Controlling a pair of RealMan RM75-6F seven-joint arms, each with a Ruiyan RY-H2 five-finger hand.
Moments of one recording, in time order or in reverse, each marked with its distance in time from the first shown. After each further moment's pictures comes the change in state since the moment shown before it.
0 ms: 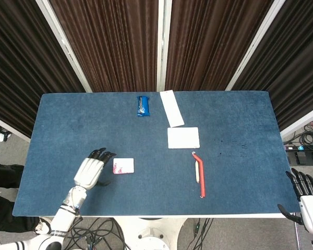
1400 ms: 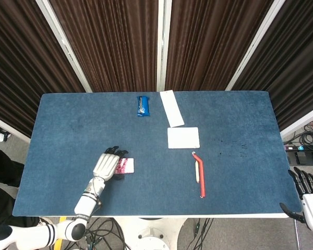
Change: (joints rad) left arm -0.166 -0.222 -0.036 0.272 -0.223 -0.092 0.030; right arm 0.006 0.008 0.009 0.008 0.018 -0.019 0.018
